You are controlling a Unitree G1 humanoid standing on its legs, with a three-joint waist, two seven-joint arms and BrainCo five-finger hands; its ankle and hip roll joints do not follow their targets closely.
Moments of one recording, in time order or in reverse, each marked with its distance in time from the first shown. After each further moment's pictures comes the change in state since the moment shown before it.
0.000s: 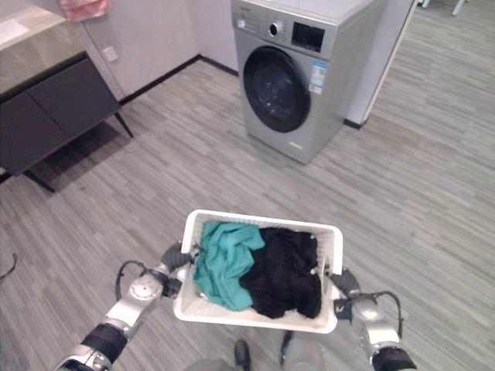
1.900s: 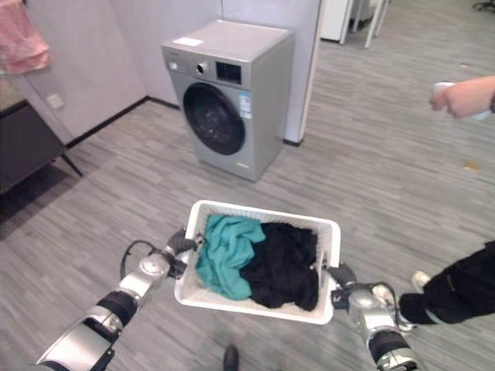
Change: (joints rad) left arm -0.237 0.000 -0.165 0.302 -0.096 -0.008 0.007; right arm -0.110 -0.007 0.086 0.152 0.094 -0.002 -0.001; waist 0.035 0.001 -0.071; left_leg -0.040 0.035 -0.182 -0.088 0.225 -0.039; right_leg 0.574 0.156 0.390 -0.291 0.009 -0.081
